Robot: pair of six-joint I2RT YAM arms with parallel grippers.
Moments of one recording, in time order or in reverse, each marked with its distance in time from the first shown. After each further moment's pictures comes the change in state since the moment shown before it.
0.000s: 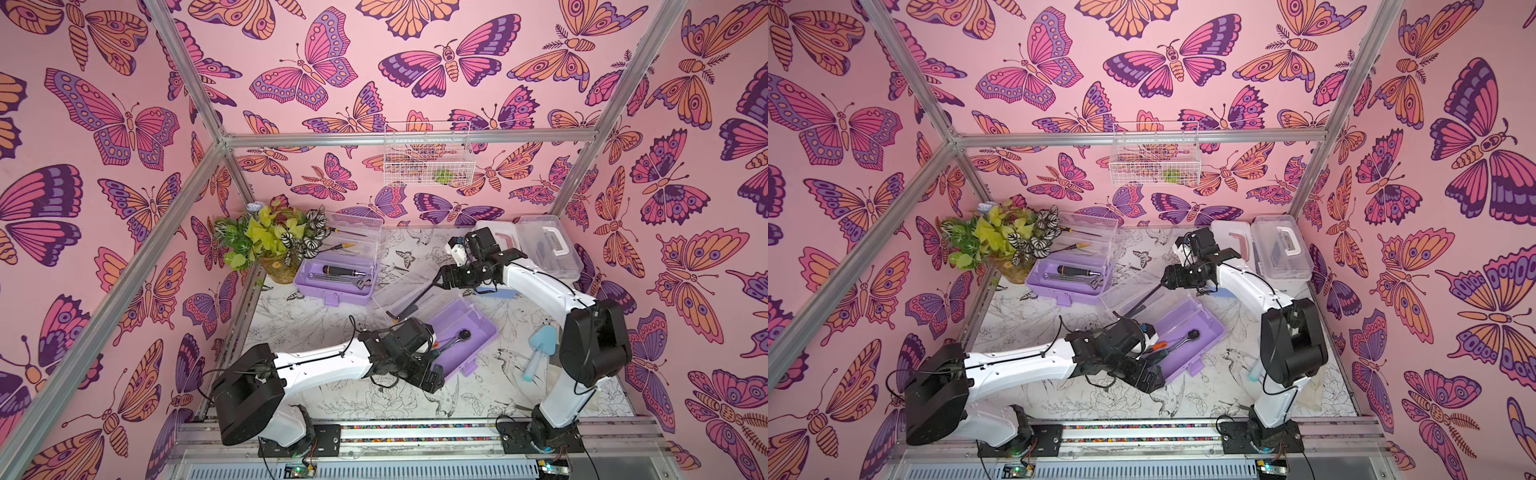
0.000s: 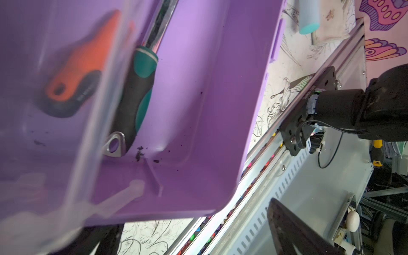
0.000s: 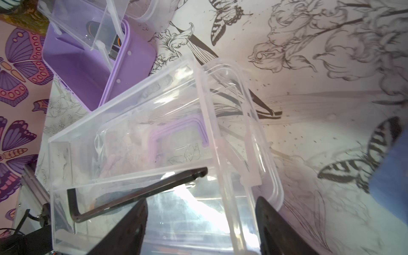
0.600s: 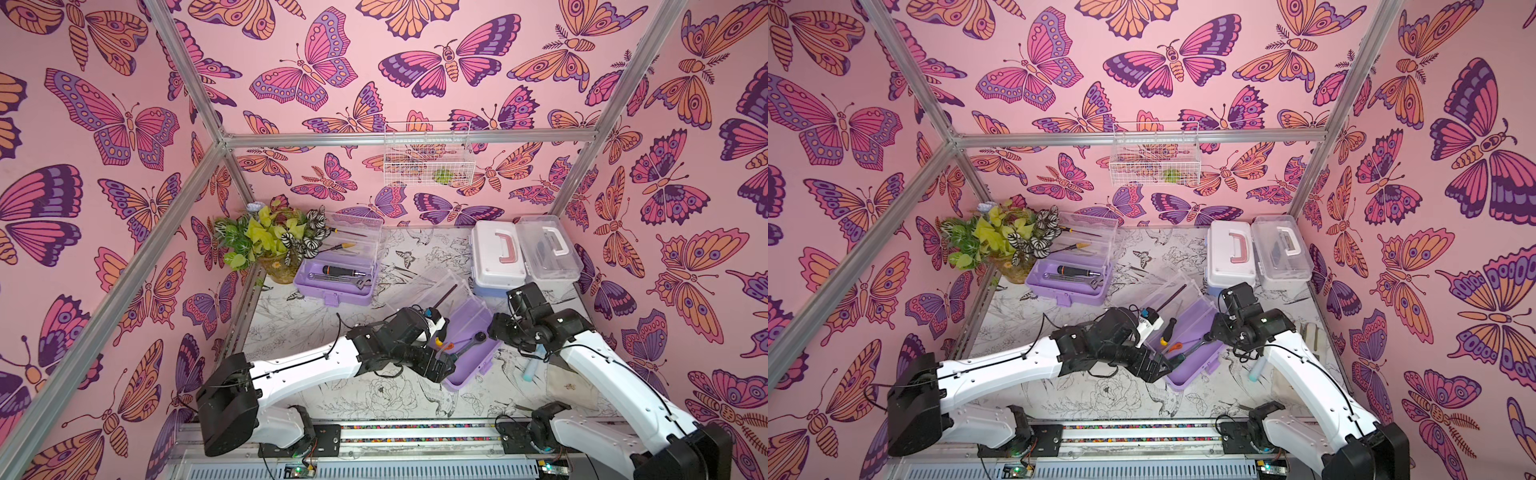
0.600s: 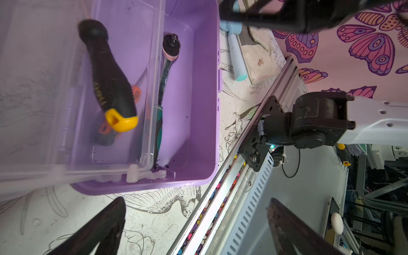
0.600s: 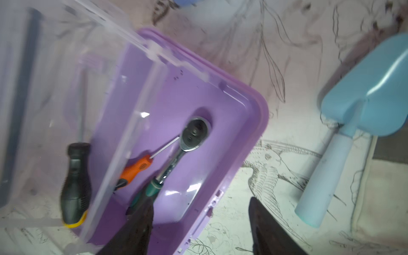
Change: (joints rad) left arm 0.019 -0.116 0.059 0.047 -0.013 0.080; right arm -0.014 -0.664 -0.559 -0.284 0.348 0.472
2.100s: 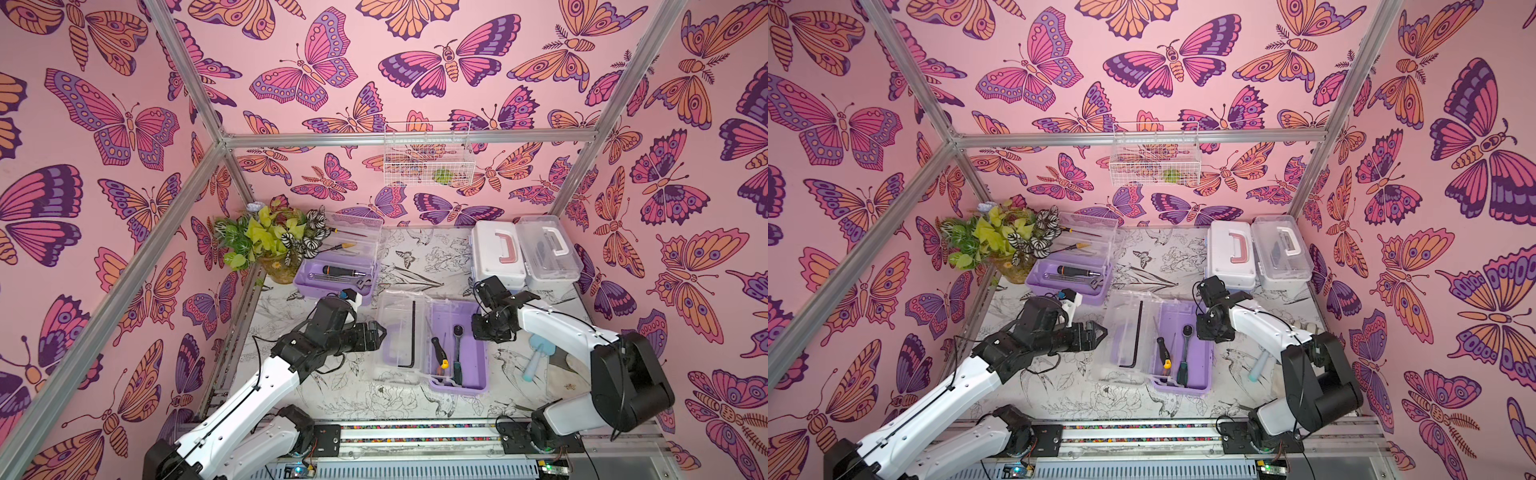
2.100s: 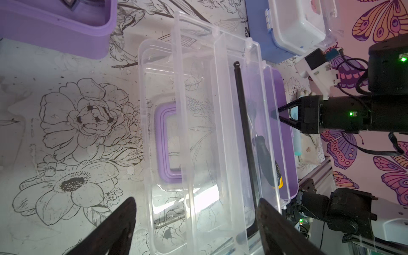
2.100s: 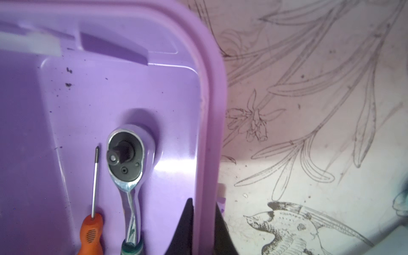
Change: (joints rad) left arm 0.495 -0.430 -0.228 -0.203 -0.029 -0.081; right arm 0.040 0.453 0.089 0.197 -0.024 -0.303
